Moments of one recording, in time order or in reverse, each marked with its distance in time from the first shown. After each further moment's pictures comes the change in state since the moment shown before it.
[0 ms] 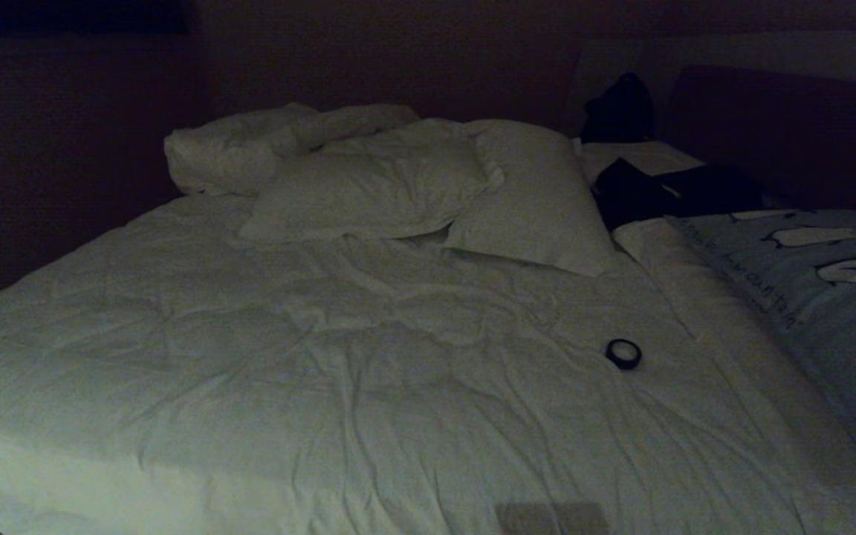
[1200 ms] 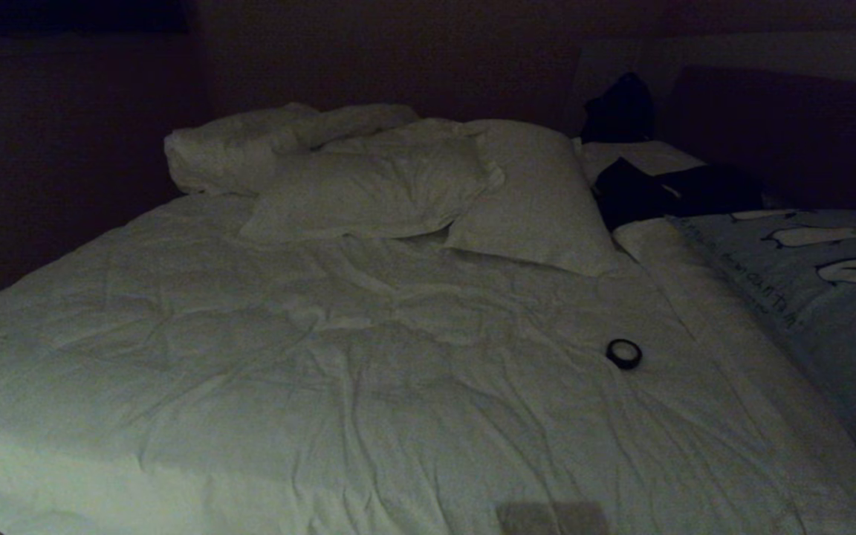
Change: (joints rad) left arm 0.001 0.000 0.000 0.000 0.000 0.000; right arm -0.026 0.907 -0.599 -0.007 -0.283 -0.012
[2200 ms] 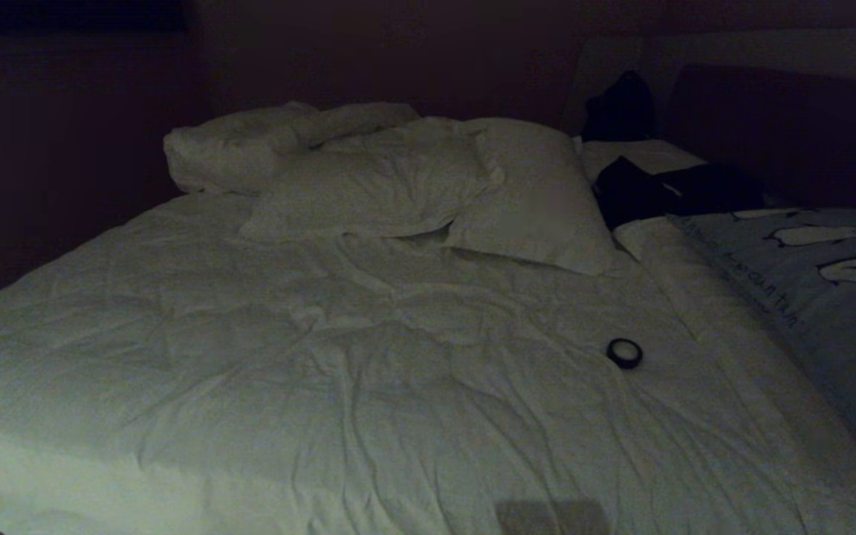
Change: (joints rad) left arm -0.001 0.000 0.000 0.000 0.000 0.000; right arm -0.363 0.466 -0.225 -0.129 0.084 0.172
